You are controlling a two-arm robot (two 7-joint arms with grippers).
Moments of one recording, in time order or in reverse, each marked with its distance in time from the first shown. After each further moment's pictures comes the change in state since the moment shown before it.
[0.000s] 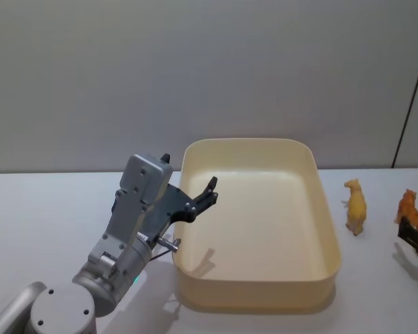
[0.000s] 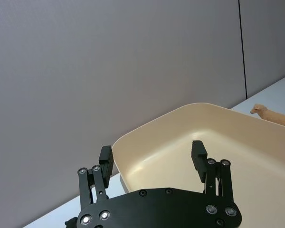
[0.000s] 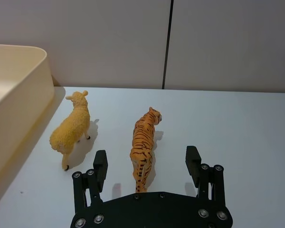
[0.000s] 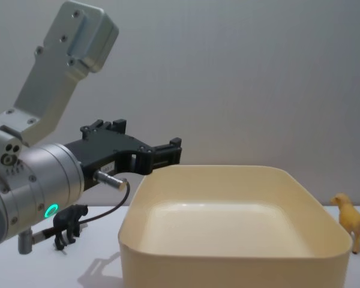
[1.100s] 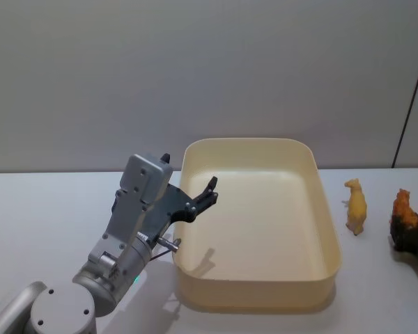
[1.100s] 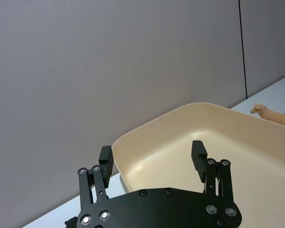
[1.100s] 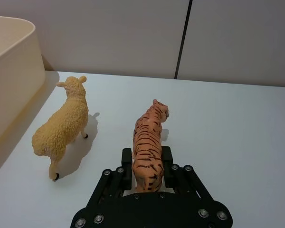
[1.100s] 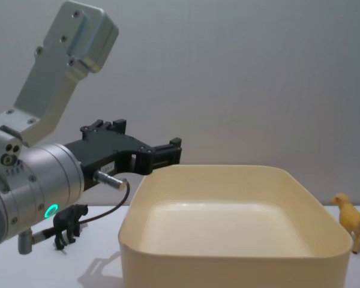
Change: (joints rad) left arm 0.000 0.000 0.000 0.000 0.000 0.000 0.000; right arm 0.159 -0.077 -0.045 0.241 -0.097 -0.028 0.046
